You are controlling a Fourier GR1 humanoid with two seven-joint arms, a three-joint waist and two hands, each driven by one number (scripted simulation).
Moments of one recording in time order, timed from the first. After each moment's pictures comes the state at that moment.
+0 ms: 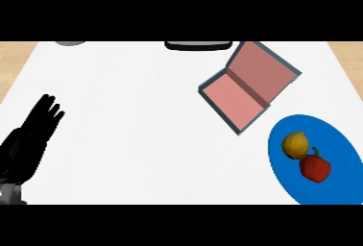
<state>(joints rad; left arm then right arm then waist) 0.01 0.45 -0.01 -1.64 0.42 0.11 0.16 0.48 -0.93 -0.01 -1.92 0.19 -0.46 0.30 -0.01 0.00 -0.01</state>
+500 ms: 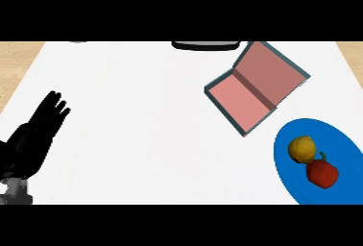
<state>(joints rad) -0.03 0.43 -0.02 -1.61 0.42 0.08 0.17 0.30 -1.06 0.10 -2.08 0.18 -0.18 0.91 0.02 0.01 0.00</state>
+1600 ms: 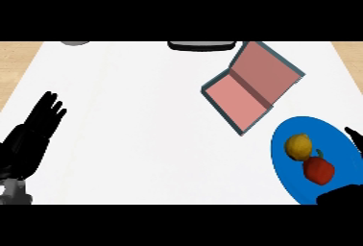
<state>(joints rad) -0.02 0.37 0.06 -1.62 0.36 0.05 0.22 0.09 -0.79 0.20 -1.96 0.28 0.03 1.04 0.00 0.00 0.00</state>
